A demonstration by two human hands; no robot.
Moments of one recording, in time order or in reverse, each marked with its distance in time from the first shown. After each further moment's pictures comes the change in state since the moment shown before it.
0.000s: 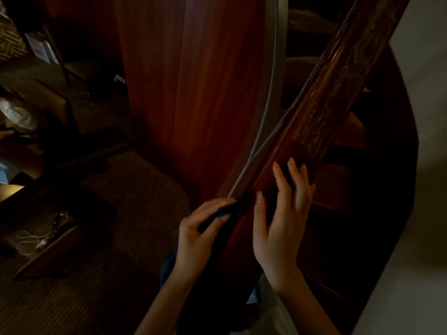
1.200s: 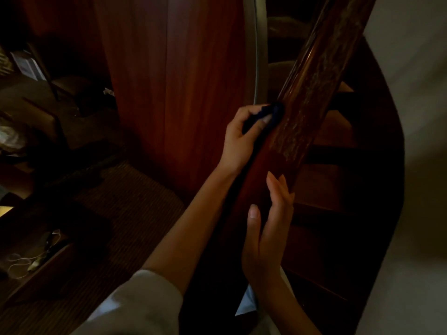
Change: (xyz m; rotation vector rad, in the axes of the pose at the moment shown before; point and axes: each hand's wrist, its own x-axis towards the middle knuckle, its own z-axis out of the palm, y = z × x) left_hand 0.175 0.032 0.095 -0.093 -0.131 0.086; right_hand 0.000 0.007 0.006 0.256 0.105 0.056
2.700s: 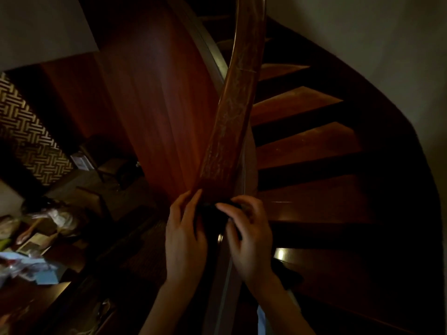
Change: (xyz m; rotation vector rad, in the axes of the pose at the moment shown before) left_hand -0.137 0.026 0.030 1.123 0.208 0.173; right_hand 0.033 0.041 -0.073 0.136 0.011 -0.209
